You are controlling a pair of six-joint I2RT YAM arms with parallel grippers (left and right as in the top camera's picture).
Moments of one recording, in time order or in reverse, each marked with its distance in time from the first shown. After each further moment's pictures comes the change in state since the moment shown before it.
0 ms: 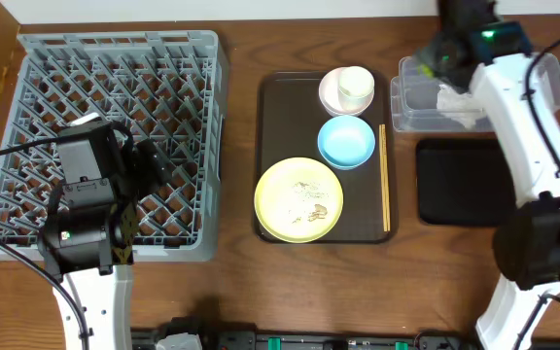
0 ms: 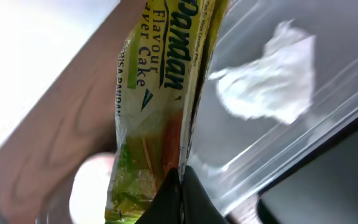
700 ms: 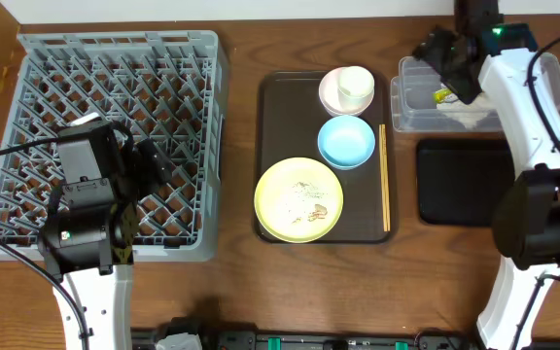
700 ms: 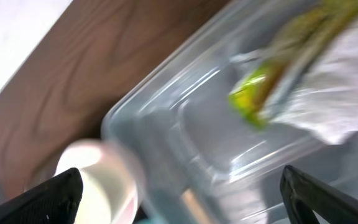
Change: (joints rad) left arm 0.000 0.000 0.000 0.000 0.000 0.000; right arm -0.052 0.106 -0.005 0.063 -0.246 -0.168
